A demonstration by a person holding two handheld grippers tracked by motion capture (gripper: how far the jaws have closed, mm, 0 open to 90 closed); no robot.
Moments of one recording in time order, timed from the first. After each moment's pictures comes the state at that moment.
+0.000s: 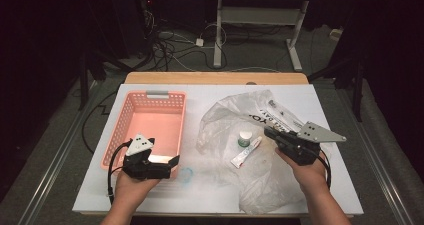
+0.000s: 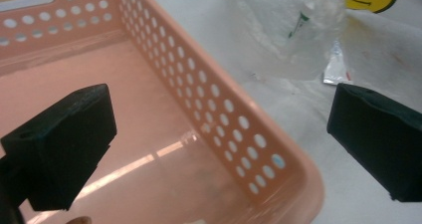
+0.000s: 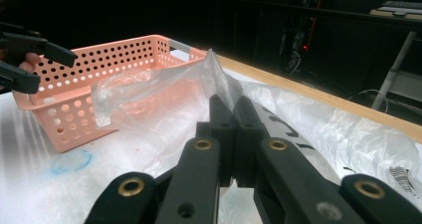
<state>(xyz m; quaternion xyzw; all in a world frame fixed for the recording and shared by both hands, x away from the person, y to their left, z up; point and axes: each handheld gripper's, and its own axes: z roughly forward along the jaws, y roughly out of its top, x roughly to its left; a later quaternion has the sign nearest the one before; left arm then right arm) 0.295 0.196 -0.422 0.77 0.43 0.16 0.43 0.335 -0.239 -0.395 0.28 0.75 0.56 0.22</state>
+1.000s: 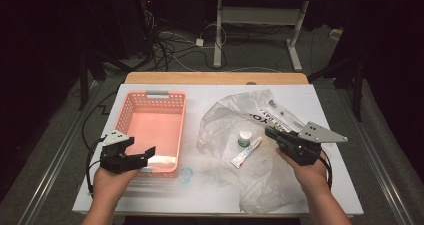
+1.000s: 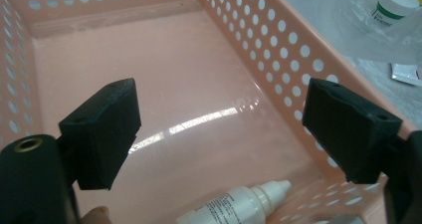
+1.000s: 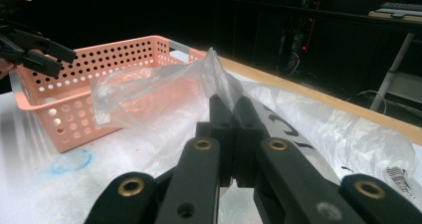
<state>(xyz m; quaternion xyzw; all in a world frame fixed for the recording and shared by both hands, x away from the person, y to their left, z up) 0.307 0.249 -0.424 0.75 0.50 0.15 0.40 0.334 -0.240 -0.393 0.28 0.75 0.56 0.22</state>
